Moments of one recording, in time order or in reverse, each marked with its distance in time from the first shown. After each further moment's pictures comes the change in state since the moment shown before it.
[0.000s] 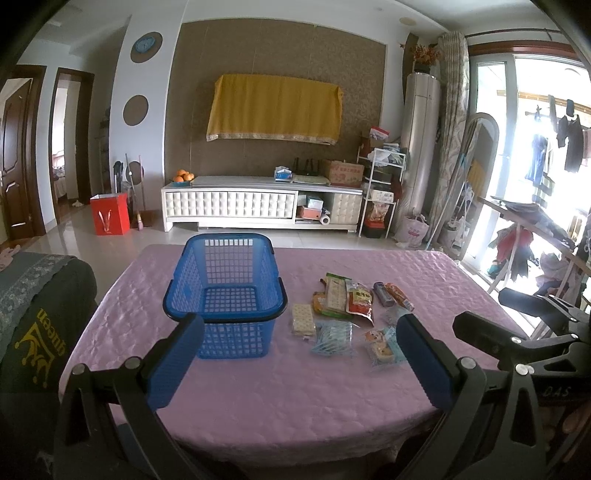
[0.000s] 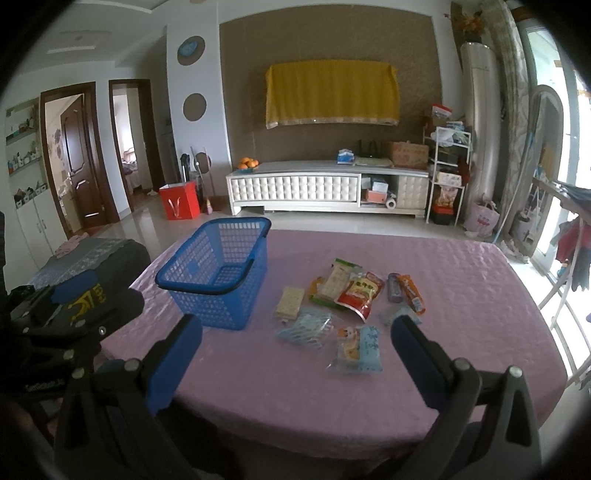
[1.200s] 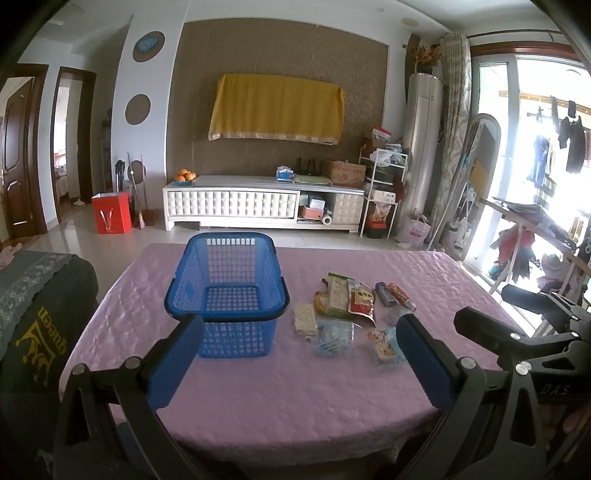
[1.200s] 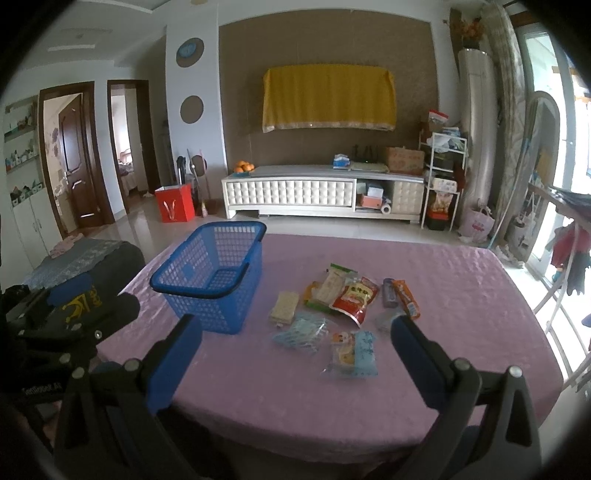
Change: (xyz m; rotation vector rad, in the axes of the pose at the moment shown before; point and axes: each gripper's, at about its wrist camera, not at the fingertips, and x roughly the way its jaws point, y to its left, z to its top) left arm 0.000 0.002 -0.001 -0.004 -0.003 0.005; right arm 0.003 0.002 0.001 -0.009 -0.017 -0.027
